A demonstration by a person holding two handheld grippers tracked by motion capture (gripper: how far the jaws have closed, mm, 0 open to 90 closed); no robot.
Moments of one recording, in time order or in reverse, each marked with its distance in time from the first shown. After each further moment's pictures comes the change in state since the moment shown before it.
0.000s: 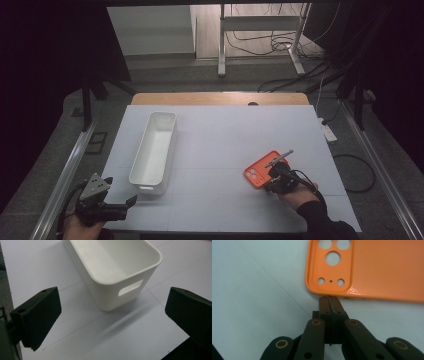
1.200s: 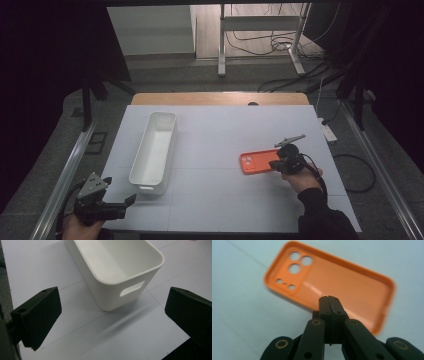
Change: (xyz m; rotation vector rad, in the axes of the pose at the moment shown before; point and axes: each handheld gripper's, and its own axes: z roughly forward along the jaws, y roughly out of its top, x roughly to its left) left arm 0.004 0.000 0.000 -0.003 -0.007 -0.033; right arm -0.048 0.018 -0.013 -0.170 -0.118 0.104
